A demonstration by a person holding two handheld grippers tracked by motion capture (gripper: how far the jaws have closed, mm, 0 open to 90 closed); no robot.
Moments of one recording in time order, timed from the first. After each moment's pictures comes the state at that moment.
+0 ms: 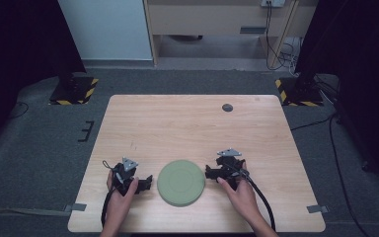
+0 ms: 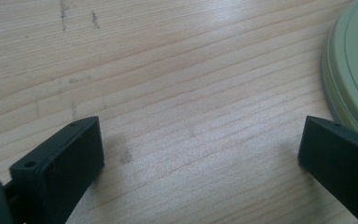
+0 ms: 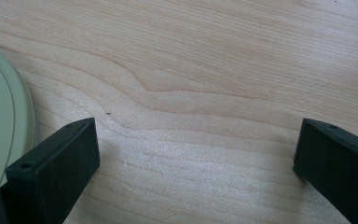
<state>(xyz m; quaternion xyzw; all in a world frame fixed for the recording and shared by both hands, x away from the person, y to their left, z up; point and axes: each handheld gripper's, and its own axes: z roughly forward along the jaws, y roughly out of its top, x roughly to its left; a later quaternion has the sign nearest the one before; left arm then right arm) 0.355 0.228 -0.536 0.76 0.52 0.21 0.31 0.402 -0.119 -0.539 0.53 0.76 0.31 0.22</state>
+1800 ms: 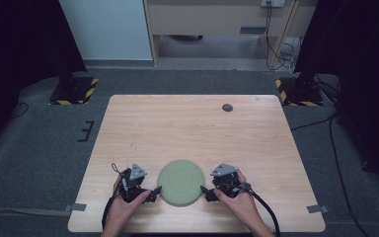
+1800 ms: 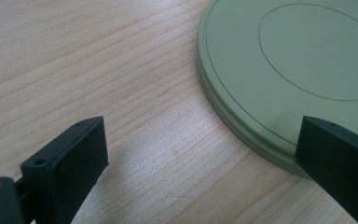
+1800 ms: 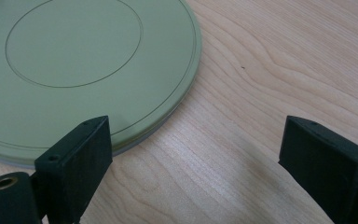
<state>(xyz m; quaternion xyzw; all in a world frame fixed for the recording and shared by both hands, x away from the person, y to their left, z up) 0.333 0.207 -0.526 0.82 0.44 0.15 0.35 0.347 -0.114 -0.523 0.35 0.85 0.34 0.17</state>
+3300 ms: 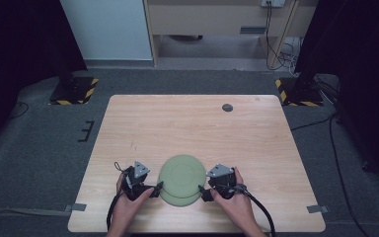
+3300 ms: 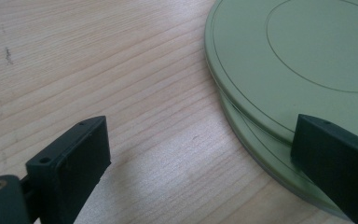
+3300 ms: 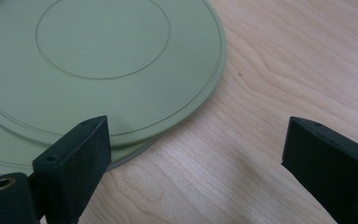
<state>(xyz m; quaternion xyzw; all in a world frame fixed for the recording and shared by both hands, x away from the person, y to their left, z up) 0.339 0.196 -0.526 0.80 0.45 0.19 0.34 0.341 -0.102 -0.521 0.36 0.85 0.32 0.20</state>
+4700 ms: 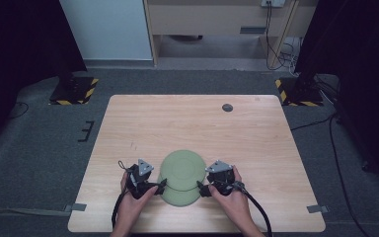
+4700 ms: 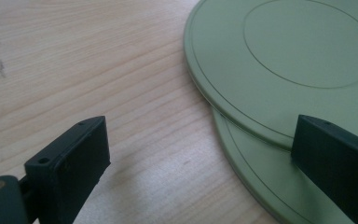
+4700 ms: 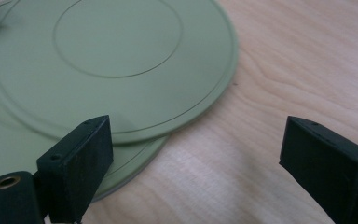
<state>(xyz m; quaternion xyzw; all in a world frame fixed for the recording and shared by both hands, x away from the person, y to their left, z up) 0.344 0.183 -0.527 0.80 0.46 0.19 0.34 0.352 -0.097 -0.522 0.39 0.84 0.33 0.19</state>
